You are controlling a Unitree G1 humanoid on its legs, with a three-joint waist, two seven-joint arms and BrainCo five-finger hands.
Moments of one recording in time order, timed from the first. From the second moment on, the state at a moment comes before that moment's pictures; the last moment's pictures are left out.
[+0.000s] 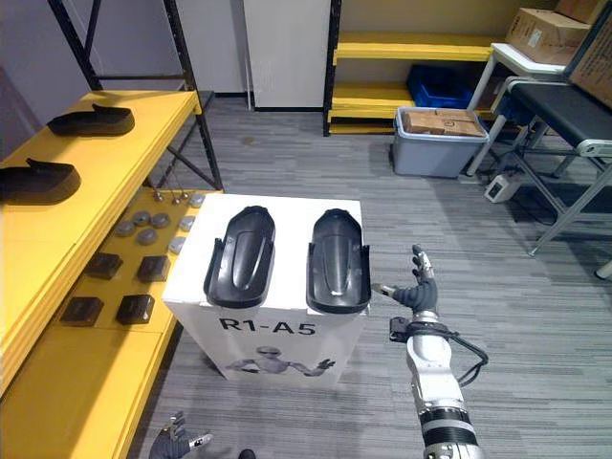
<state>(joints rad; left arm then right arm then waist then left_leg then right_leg) 0.26 0.10 0.01 0.73 -0.13 -0.13 0.08 -0.22 -0.27 -0.10 0.43 -0.01 -0.13 -0.19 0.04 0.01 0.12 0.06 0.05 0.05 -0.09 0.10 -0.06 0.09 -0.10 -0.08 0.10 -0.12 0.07</state>
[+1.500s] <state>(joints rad) 0.27 0.04 0.01 0.25 -0.17 -0.13 0.13 -0.19 -0.11 -0.27 0.23 -0.11 -0.02 -0.33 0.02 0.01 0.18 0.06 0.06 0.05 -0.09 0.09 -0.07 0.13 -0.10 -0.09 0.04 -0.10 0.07</state>
